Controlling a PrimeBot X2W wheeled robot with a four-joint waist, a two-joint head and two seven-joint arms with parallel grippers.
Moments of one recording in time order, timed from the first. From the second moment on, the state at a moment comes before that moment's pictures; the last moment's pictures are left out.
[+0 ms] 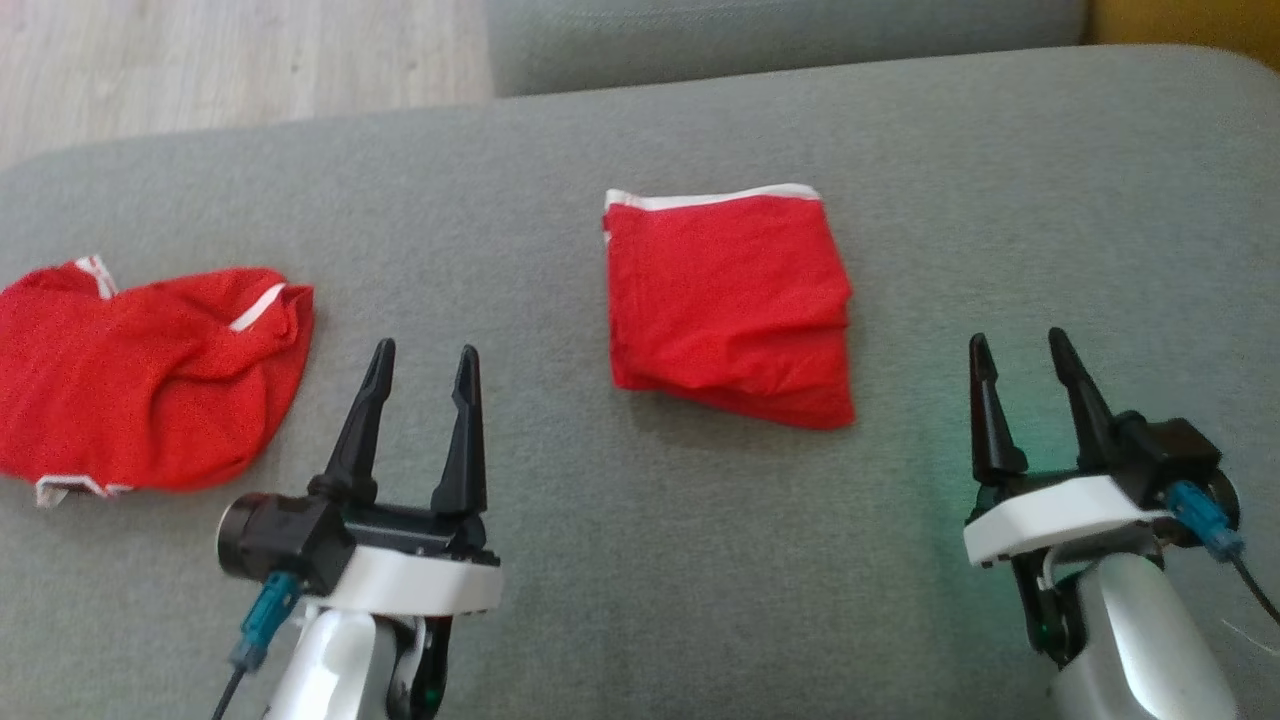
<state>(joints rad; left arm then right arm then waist) -0.14 0.05 -0.23 0.16 -0.25 -0.06 -0.26 -0.20 -0.05 0.01 0.39 0.12 0.12 -0.25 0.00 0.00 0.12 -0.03</state>
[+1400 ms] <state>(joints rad) -0.25 0.05 -0.35 0.16 -0.23 -0.05 -0.26 -0.60 -0.12 0.27 0.90 0.10 0.12 -0.18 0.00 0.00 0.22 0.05</state>
